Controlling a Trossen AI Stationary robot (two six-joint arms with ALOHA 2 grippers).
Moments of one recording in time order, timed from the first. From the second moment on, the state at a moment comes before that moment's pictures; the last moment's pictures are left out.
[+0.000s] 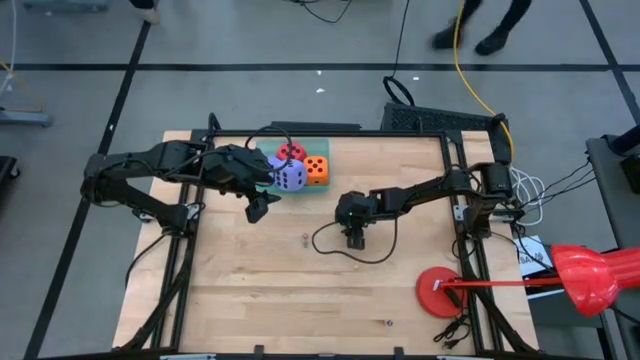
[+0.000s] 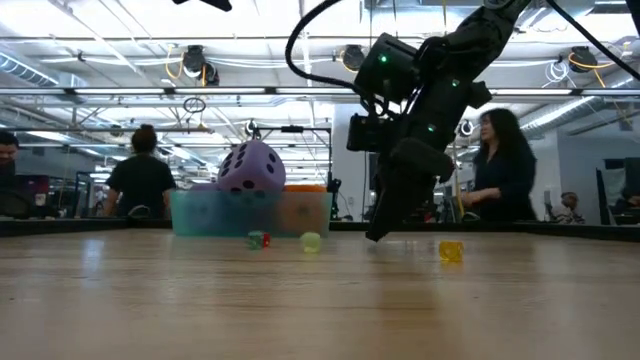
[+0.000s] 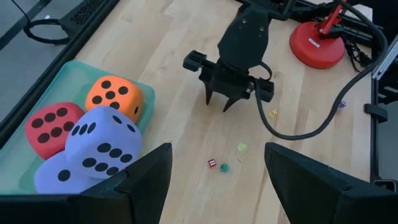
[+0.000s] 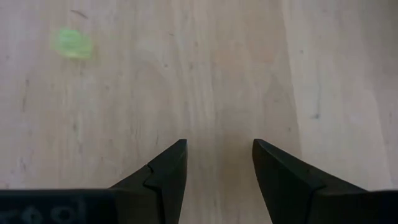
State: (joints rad) left arm -0.03 1.28 1.54 -1.05 -0.13 -0.37; right arm -0.04 1.80 0.96 -0.17 -0.06 0.04
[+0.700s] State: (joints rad) left arm -0.03 1.28 1.54 -1.05 -0.13 -0.38; right arm 0.03 1.79 1.08 -0.08 -0.19 0.15
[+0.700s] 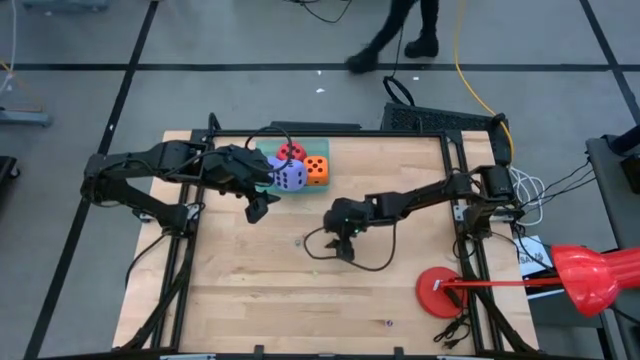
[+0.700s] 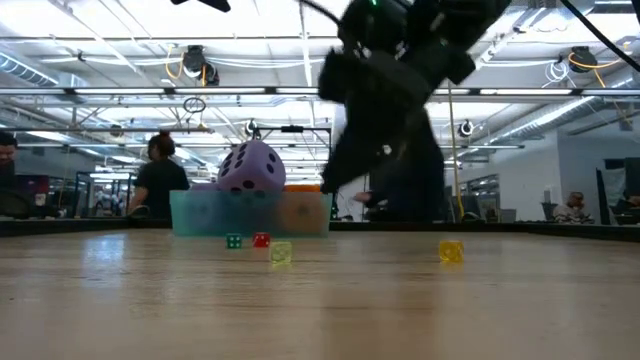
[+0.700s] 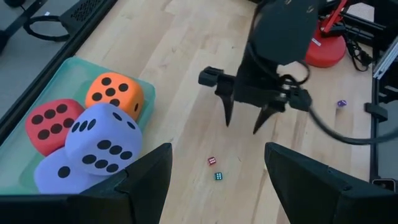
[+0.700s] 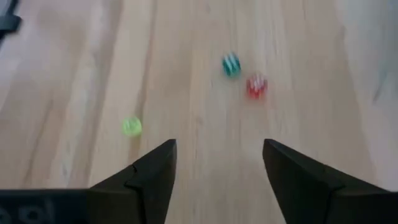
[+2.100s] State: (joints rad) left arm -0.03 1.28 1.54 -1.05 -0.13 -0.40; right arm -0.05 2.11 1.48 -0.31 -0.26 -0.15
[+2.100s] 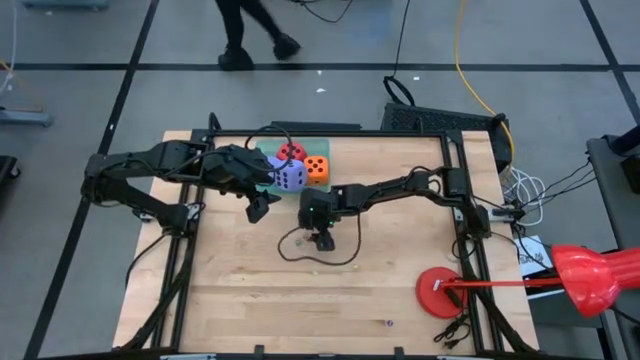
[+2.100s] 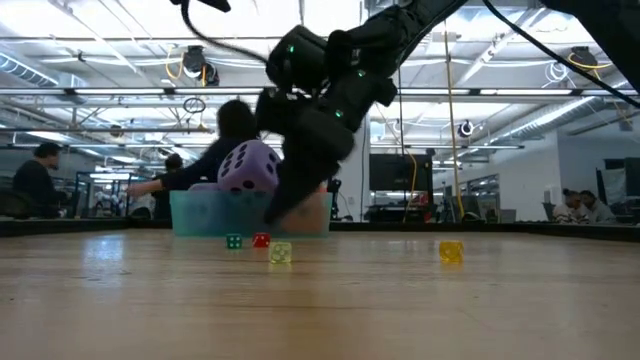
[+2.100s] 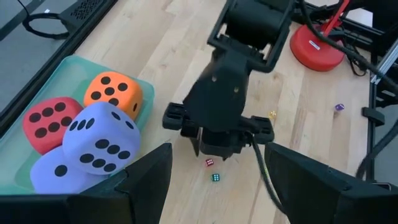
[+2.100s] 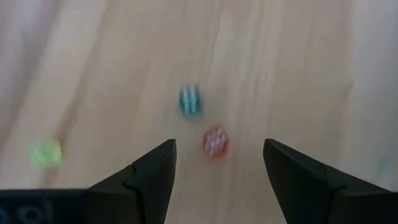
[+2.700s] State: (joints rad) left arm -0.03 1.28 1.54 -1.05 -0.13 -0.40; right arm -0.05 2.13 1.49 -0.23 -0.21 -0.17
